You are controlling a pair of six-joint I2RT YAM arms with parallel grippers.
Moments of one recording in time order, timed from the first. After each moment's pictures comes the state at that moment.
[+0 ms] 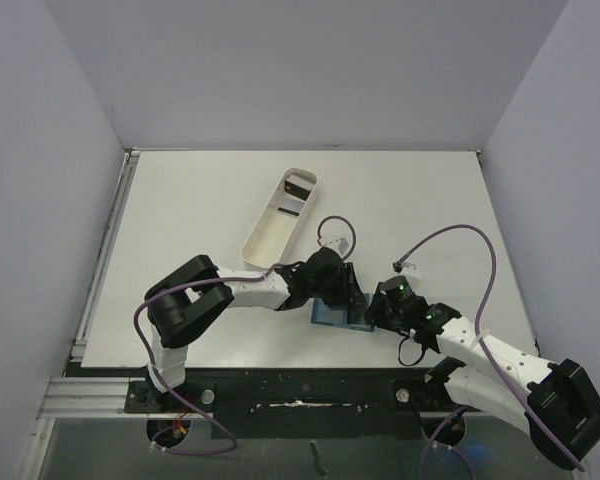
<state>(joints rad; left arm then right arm) -1.01 1.93 1.07 0.20 0.13 -1.02 0.63 0.94 0.34 -0.34 0.17 0.81</state>
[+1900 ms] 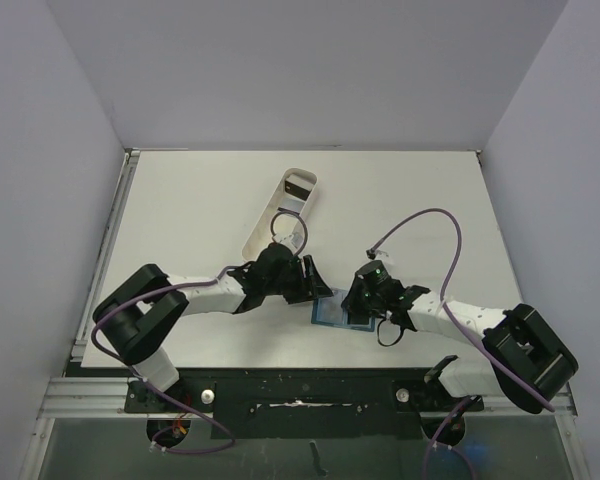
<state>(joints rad) -0.83 1.66 0.74 0.28 0.22 -1.00 0.67 1.29 0.48 -0.09 0.06 0.84</state>
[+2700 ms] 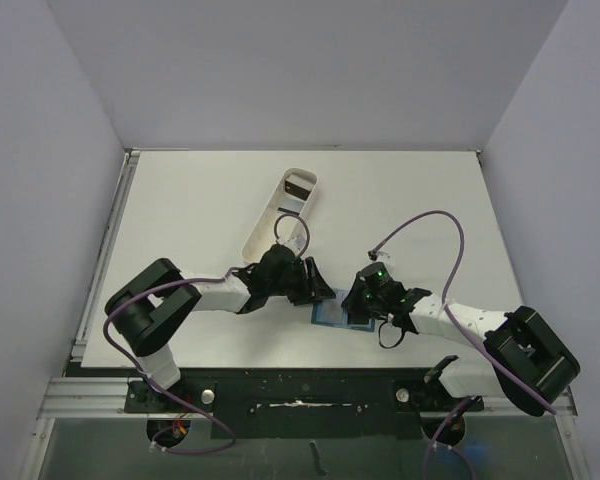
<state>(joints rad) -0.83 1.73 0.74 0.38 0.27 -1.05 0.67 1.27 0.45 -0.06 0.06 0.85</state>
